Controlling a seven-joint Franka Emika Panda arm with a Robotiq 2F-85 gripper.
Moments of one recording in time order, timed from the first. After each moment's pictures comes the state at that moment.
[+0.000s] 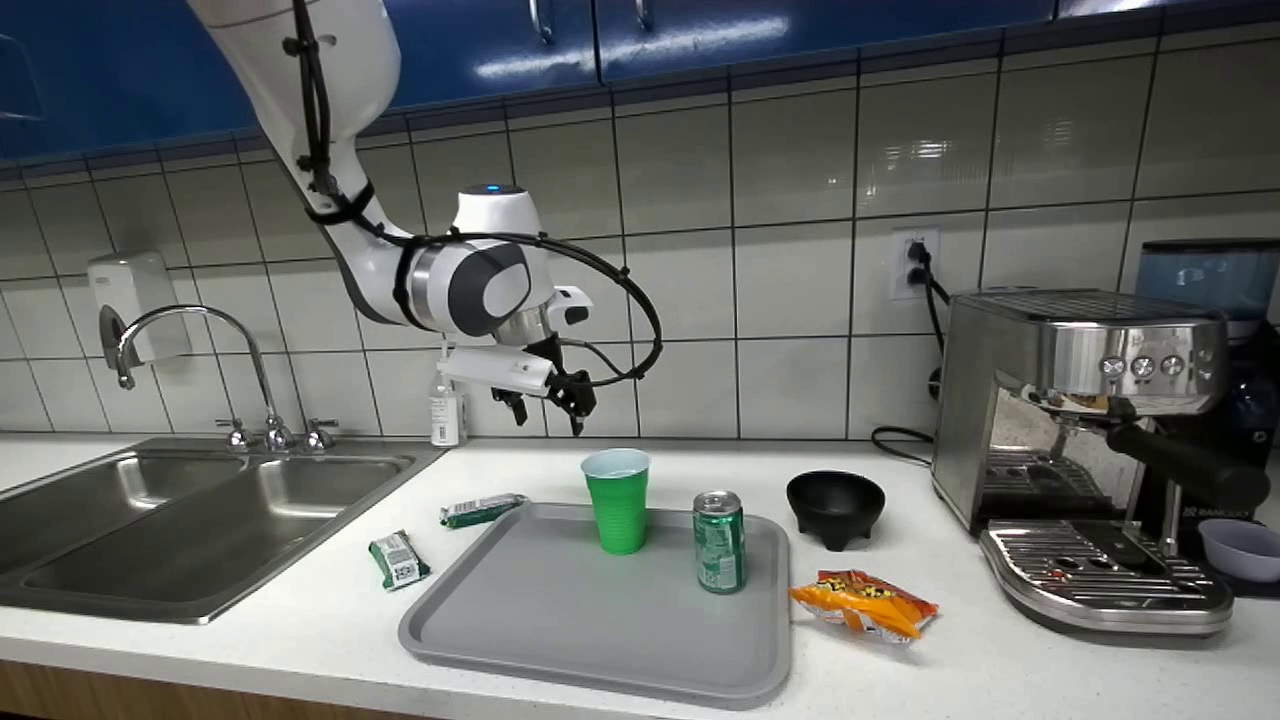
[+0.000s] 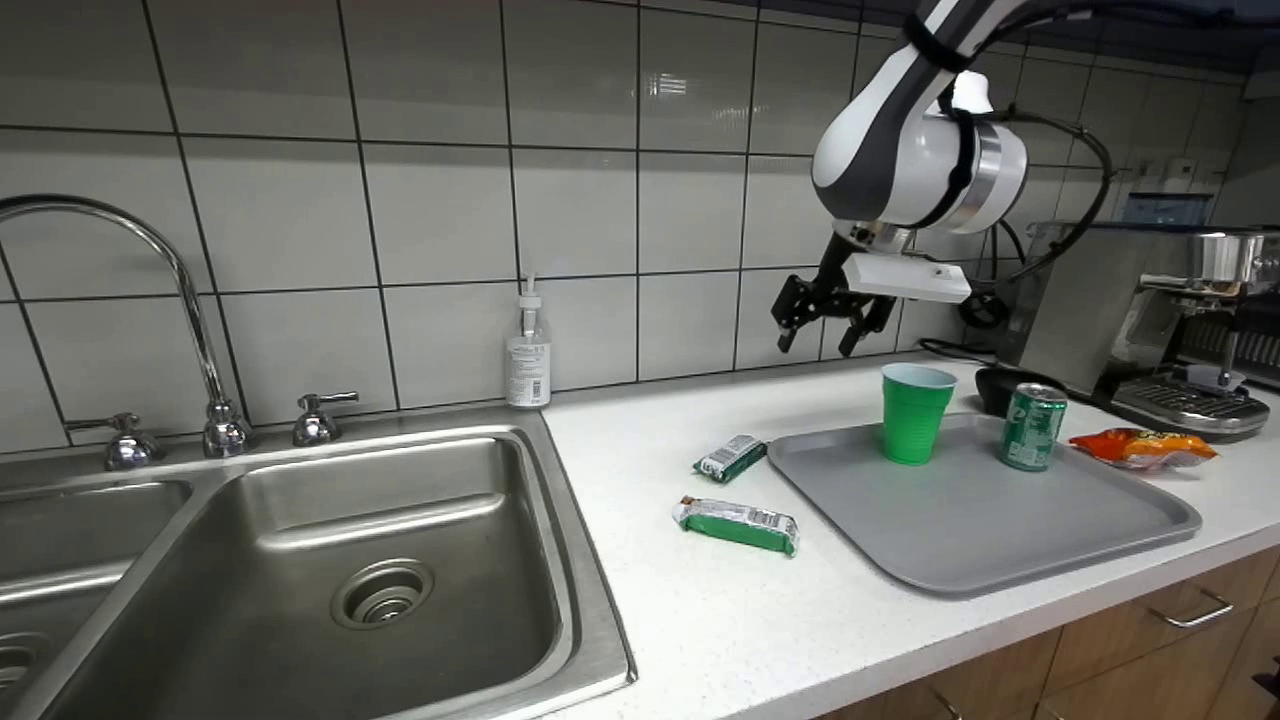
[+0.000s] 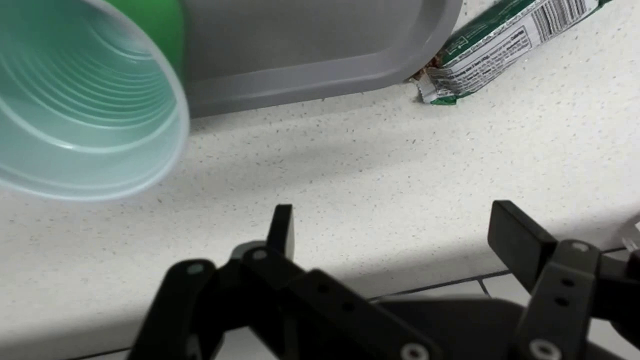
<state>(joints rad) -0.17 0.41 0.12 -2.12 0.16 2.89 -0.15</state>
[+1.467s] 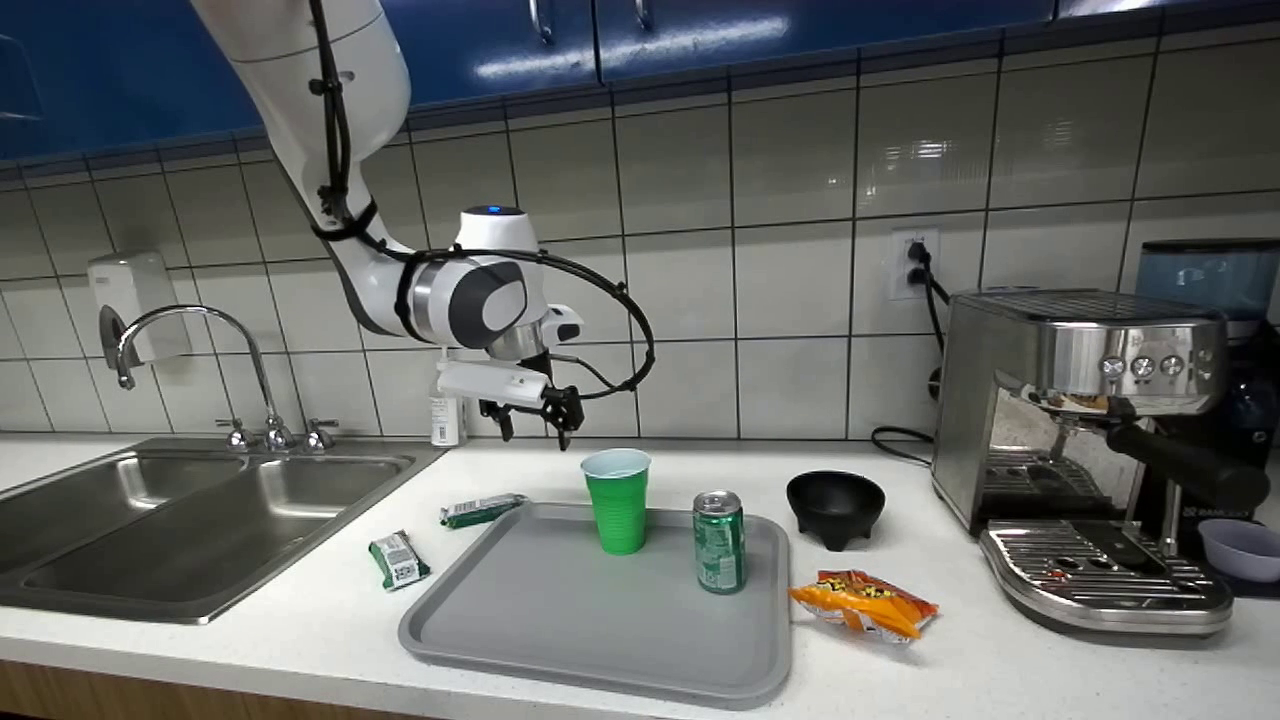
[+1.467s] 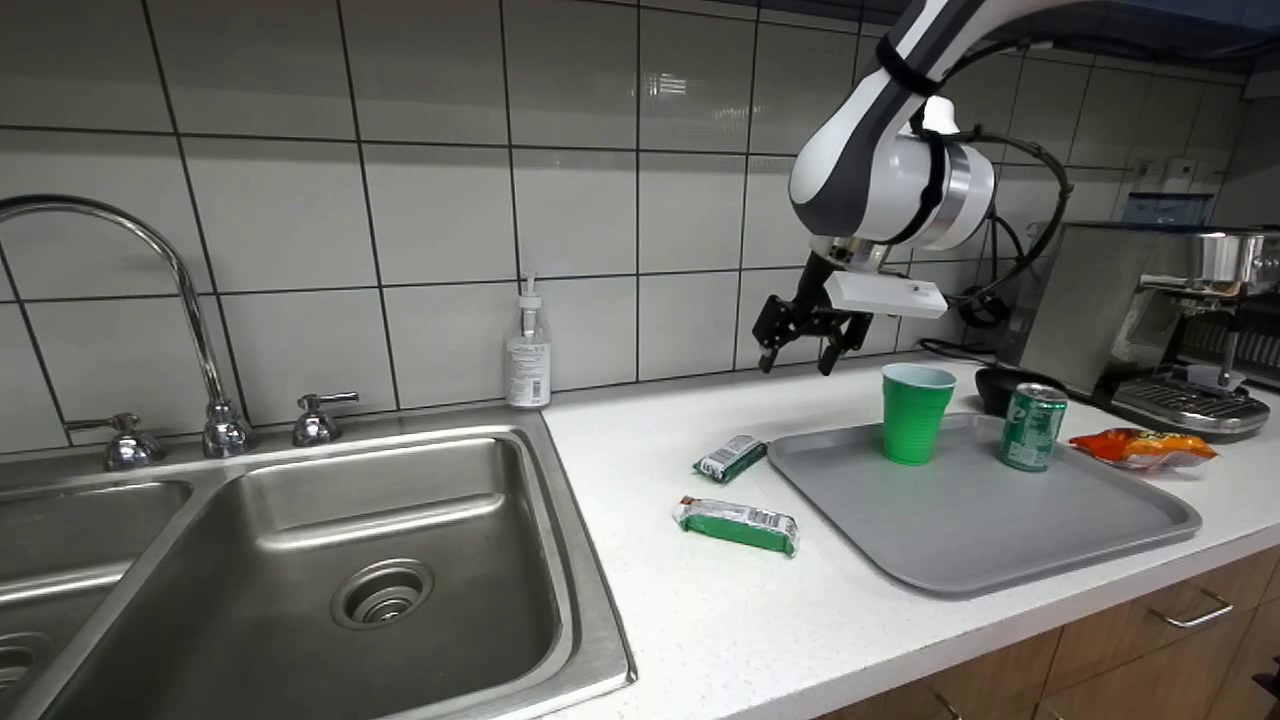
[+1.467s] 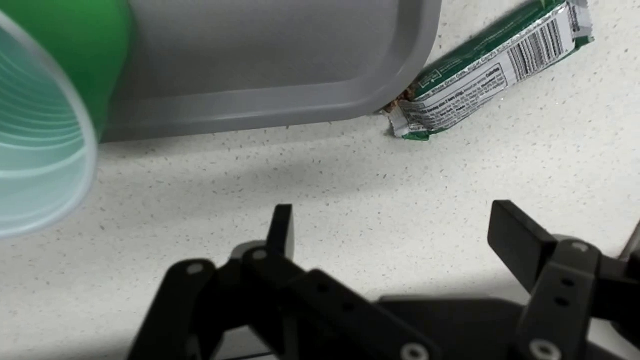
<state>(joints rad) -0.16 0.47 0.14 -2.07 0.16 2.84 -0.18</state>
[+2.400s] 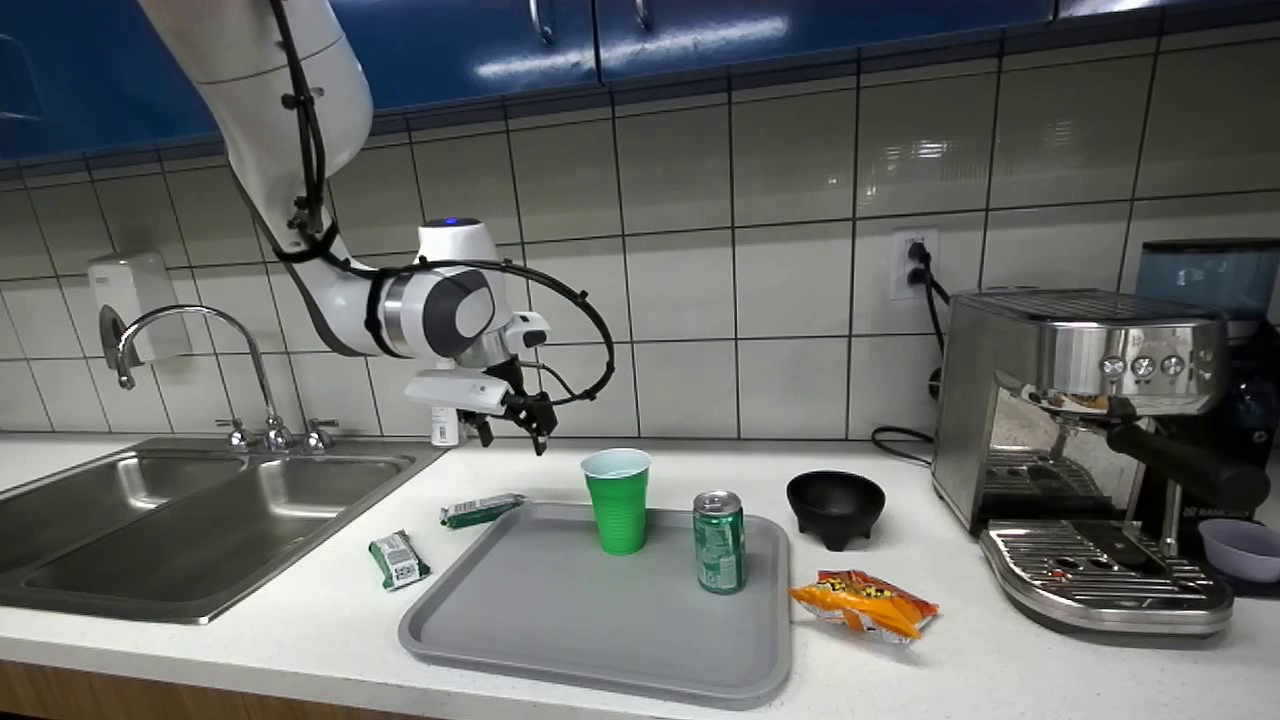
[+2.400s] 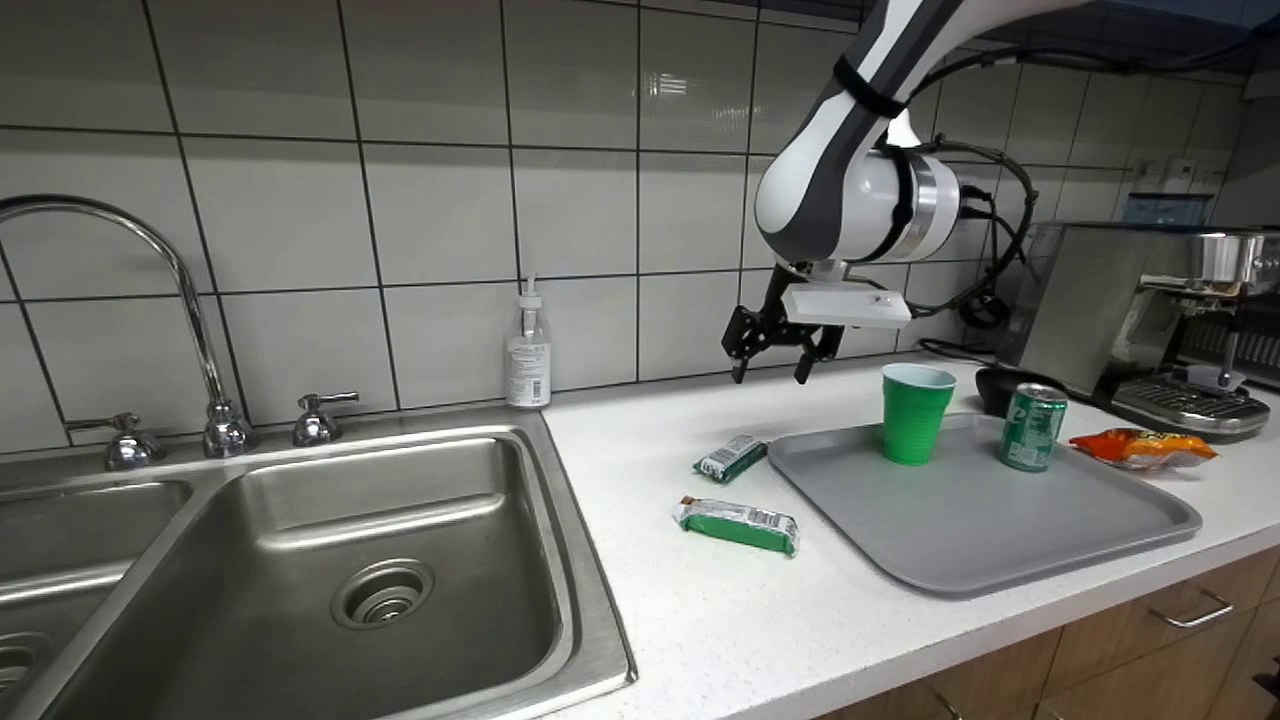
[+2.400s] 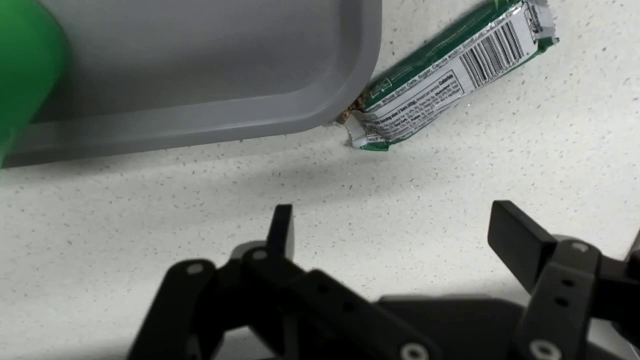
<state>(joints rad) 0.03 0.49 0.01 -2.07 0.10 2.88 0.01</state>
